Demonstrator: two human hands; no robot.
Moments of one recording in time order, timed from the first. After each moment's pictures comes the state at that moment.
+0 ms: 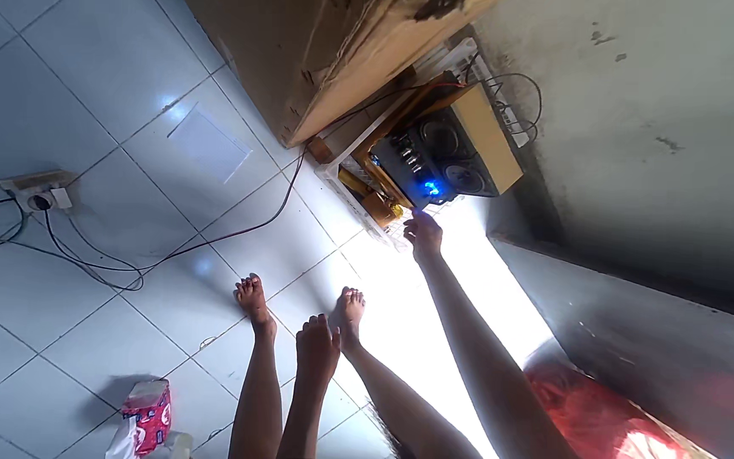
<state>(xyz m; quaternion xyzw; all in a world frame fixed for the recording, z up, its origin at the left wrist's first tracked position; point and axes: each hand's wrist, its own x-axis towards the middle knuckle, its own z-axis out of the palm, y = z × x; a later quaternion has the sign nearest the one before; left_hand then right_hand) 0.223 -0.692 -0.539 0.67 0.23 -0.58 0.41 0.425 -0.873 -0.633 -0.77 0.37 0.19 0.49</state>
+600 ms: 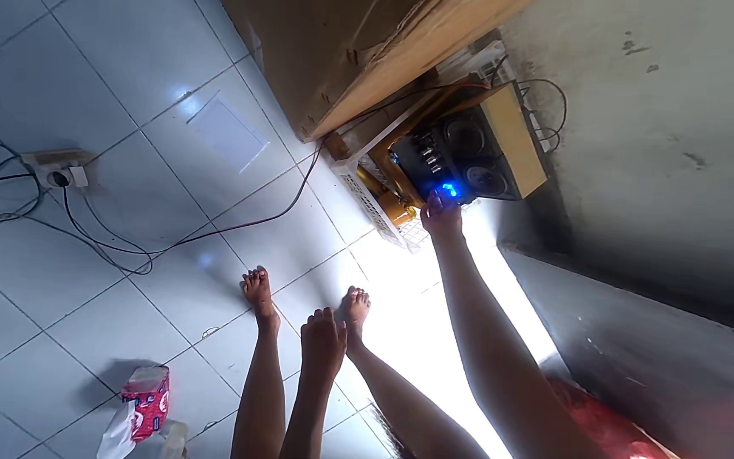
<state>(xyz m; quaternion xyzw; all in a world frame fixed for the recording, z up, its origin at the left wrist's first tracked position) 0.220 -0.682 -0.533 0.68 0.24 -0.56 0.42 0.468 -0.856 -0.646 -0.55 0.51 0.06 0.66</state>
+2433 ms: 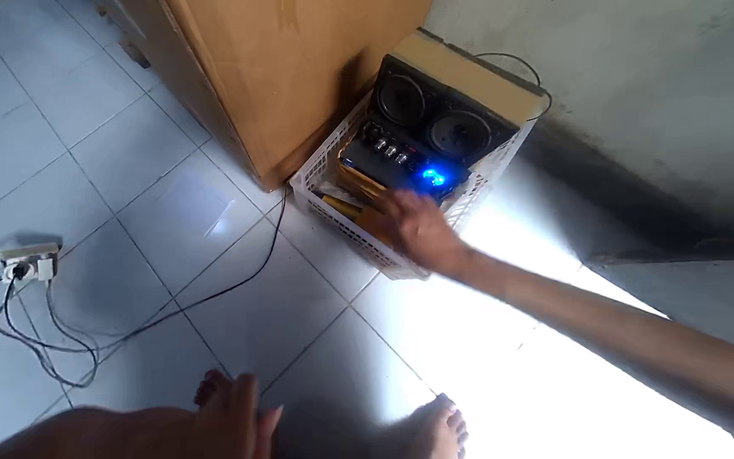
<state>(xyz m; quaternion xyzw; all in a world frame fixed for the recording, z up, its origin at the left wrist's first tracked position) 0.191 -0.669 -0.488 0.94 0.00 -0.32 0.11 0.423 -0.906 -0.671 -0.92 -0.37 0.06 0.14</state>
